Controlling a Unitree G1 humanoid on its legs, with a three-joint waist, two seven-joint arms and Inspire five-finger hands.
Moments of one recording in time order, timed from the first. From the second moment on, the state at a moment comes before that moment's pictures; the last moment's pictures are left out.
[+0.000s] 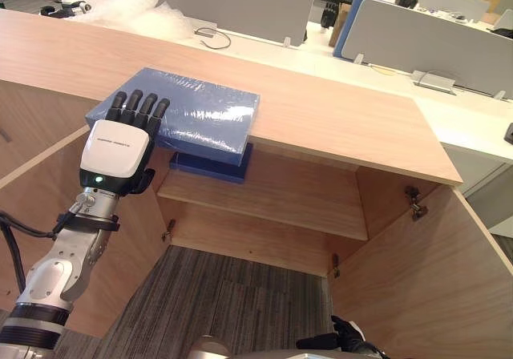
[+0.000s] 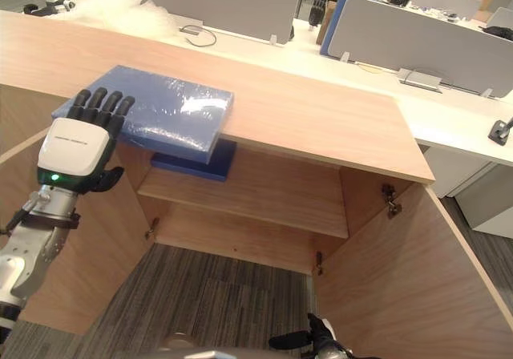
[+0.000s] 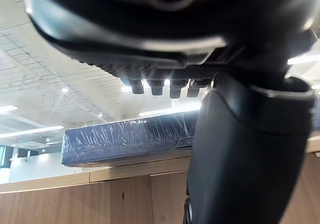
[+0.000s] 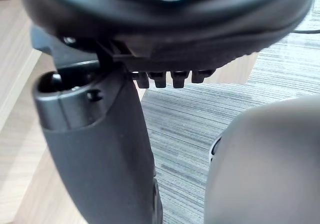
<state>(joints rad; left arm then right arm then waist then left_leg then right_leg) -0.05 0.86 0.01 0.04 1.03 -0.07 0.46 -0.01 -0.04 -0.09 1.17 -0.24 0.00 -0.09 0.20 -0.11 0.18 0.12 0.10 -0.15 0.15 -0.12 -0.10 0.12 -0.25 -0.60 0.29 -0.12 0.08</state>
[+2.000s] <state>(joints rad) 0.05 0.34 -0.13 -0.40 0.74 -0.09 0.50 0.02 -0.04 -0.29 1.19 -0.23 0.03 -0.11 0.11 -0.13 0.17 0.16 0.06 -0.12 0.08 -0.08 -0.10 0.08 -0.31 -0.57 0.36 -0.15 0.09</state>
